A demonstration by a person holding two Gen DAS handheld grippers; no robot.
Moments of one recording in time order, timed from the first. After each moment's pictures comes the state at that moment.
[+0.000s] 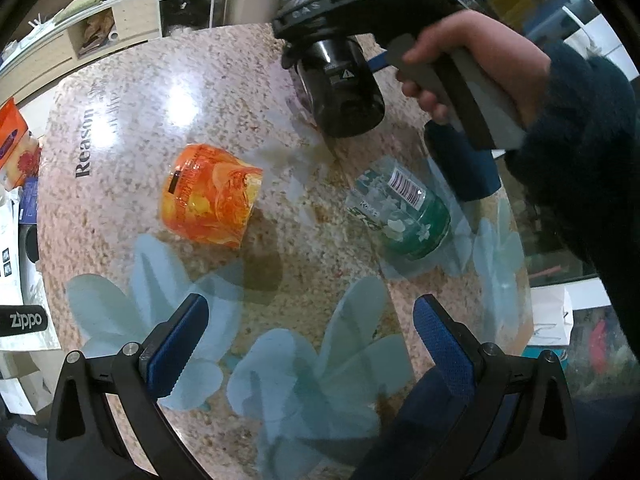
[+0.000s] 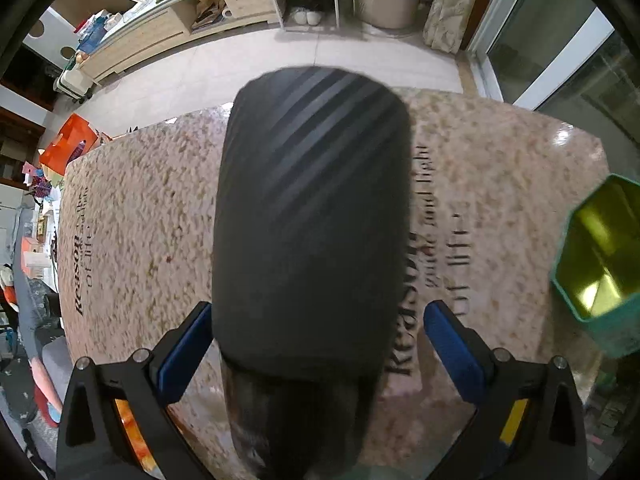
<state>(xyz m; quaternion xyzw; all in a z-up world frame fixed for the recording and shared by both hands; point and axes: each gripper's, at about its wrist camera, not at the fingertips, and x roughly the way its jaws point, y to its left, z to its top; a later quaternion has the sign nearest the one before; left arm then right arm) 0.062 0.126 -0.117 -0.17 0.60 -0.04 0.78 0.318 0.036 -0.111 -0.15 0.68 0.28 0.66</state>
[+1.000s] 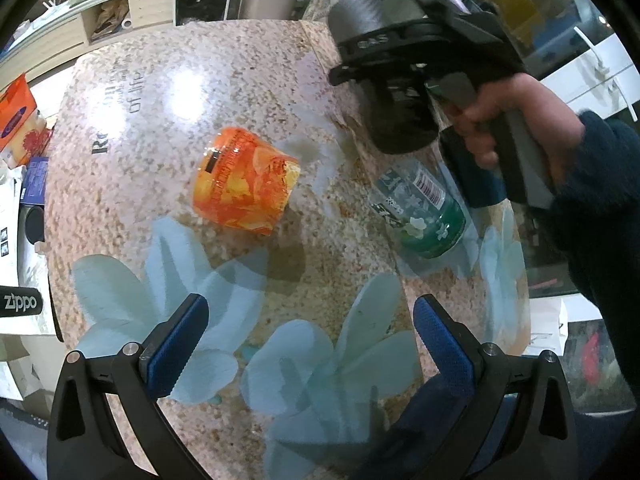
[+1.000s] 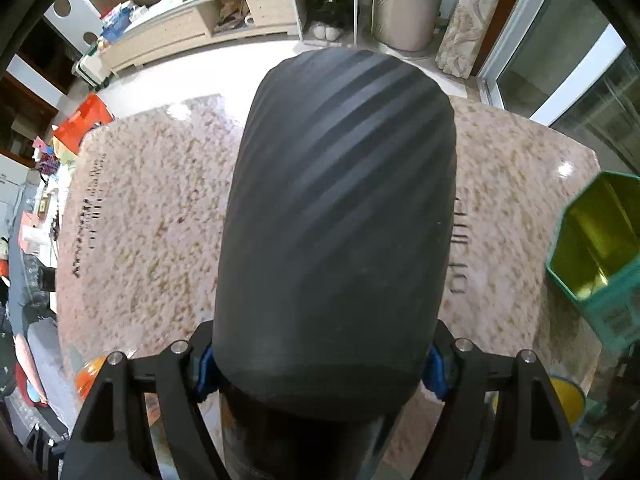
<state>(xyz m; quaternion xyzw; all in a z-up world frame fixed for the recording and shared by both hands) 0.045 0.154 -0.119 -0.19 0.60 -0.01 0.78 0.313 -0.020 -0.077 -0.17 0.64 0.31 0.68</state>
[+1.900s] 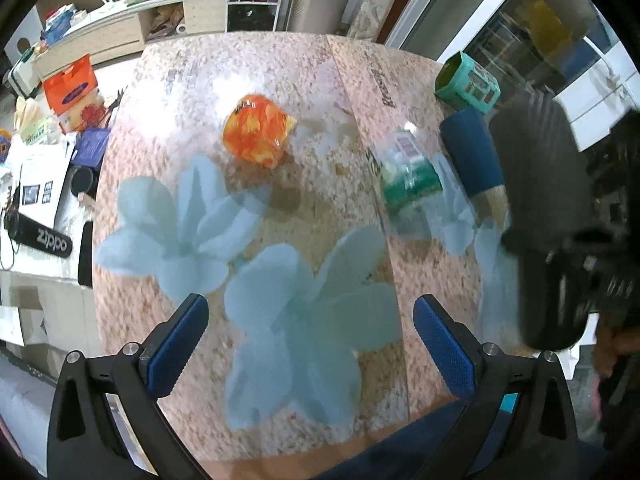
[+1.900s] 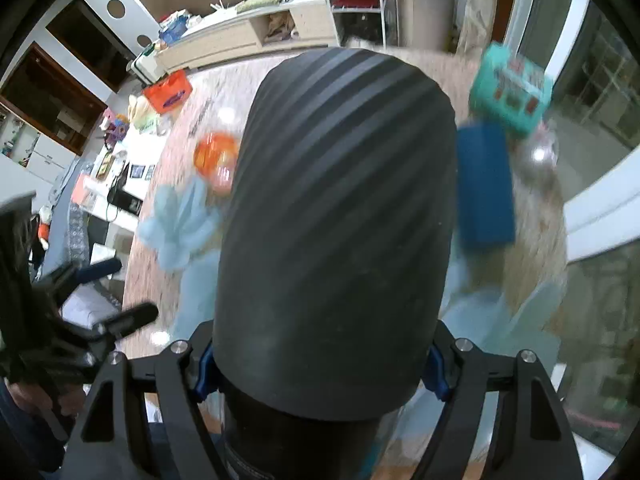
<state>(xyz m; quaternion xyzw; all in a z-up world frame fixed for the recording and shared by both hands) -0.036 0.098 -0.078 -0.19 0.58 0.09 0.79 0.178 -0.166 0.021 -0.13 0.62 0.38 0.67</state>
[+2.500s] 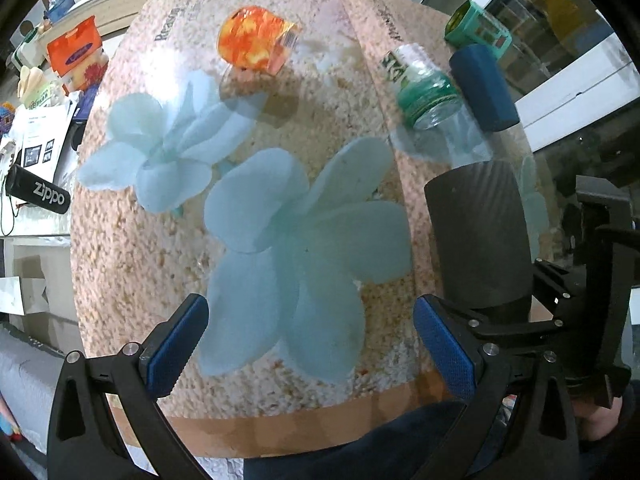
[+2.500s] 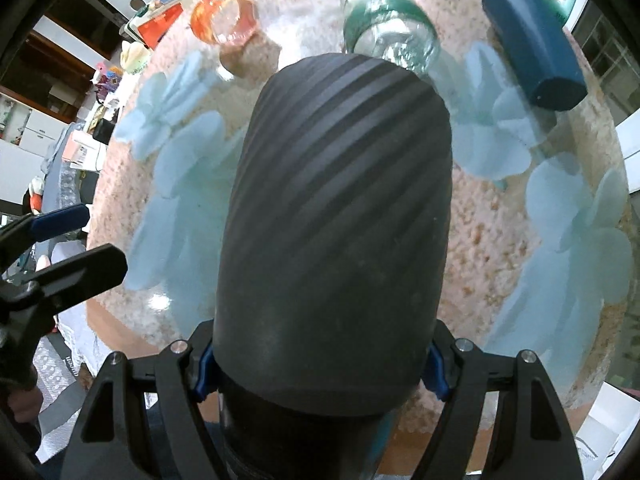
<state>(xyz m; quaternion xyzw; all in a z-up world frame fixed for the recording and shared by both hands) -0.073 0.066 -0.125 -0.19 0.62 0.10 0.75 0.127 -0.125 -0.043 -0.16 0.67 0.36 0.63</state>
